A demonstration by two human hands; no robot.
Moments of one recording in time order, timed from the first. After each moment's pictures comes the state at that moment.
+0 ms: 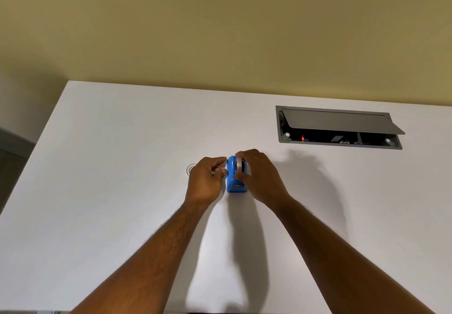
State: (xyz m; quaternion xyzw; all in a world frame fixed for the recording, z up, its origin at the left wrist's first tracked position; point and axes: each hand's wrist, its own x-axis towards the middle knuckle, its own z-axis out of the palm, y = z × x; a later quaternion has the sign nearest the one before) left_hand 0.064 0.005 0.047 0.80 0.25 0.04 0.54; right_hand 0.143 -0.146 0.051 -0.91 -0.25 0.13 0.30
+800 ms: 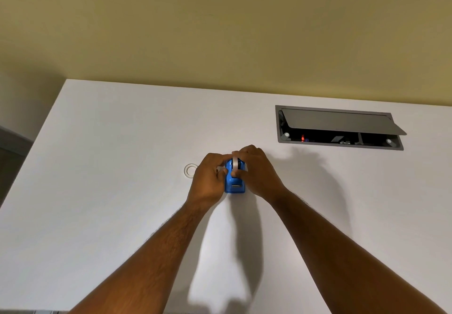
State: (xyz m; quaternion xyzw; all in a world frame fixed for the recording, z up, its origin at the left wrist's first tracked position) left_hand 0.068 -0.002 0.047 0.85 0.16 0.05 0.49; right_hand 0.160 -0.139 0.047 -0.91 -0.28 0.17 0.27
